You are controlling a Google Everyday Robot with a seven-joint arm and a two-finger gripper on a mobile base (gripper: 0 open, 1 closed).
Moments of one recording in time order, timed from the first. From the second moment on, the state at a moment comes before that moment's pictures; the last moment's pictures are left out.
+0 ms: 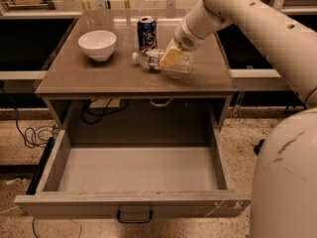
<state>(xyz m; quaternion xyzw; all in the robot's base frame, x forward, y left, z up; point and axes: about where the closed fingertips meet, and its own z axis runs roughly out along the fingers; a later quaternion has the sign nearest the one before) 0.731 -0.047 0.859 -0.56 0.76 0.08 0.31</state>
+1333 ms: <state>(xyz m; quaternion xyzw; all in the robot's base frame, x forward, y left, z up) 0.707 -0.043 0.894 -0.58 0.75 0.07 0.31</state>
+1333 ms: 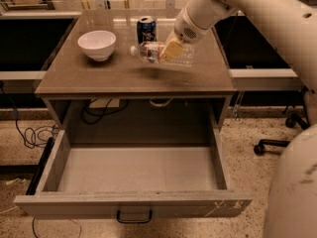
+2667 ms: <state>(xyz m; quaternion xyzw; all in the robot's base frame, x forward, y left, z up) 0.598 -0.099 0.931 -0.56 0.75 0.04 0.35</state>
